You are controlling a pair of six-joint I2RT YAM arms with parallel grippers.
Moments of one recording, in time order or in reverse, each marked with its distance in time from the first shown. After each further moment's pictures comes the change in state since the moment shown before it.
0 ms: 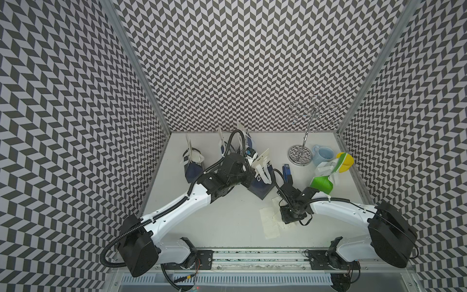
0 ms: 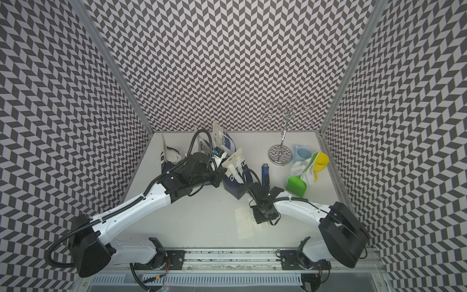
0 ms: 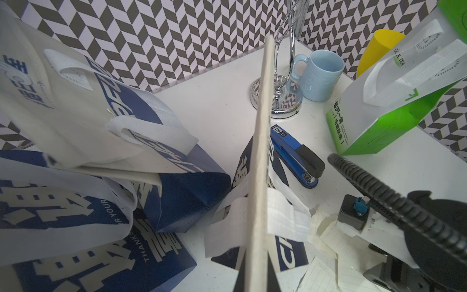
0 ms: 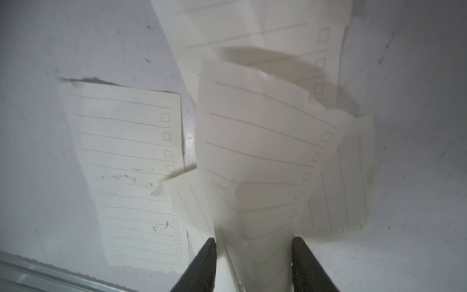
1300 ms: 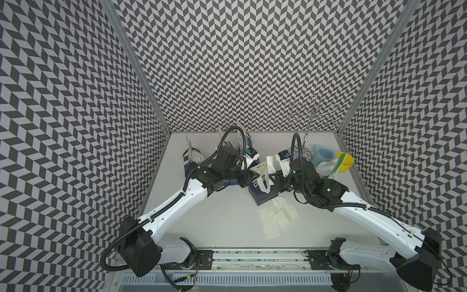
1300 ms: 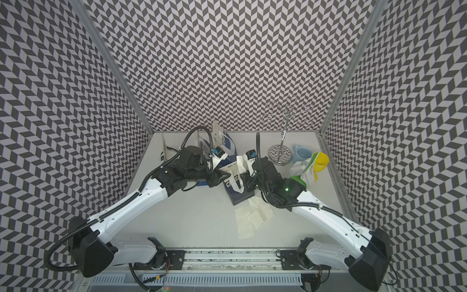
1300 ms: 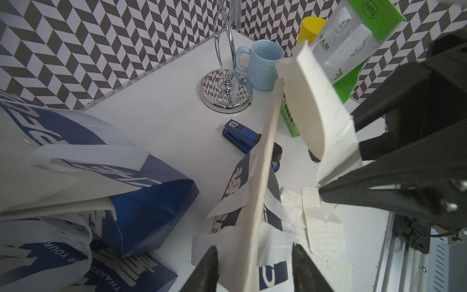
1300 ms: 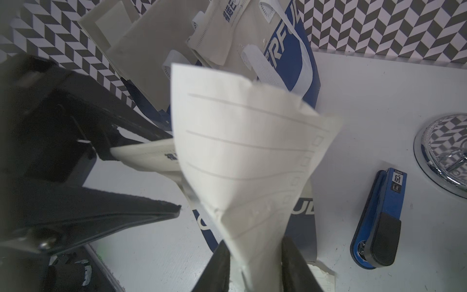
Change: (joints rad) left arm 0.101 0.013 0.069 -0.106 0.356 0.184; right arm 0.009 -0.214 0.269 0.341 0.117 -0.213
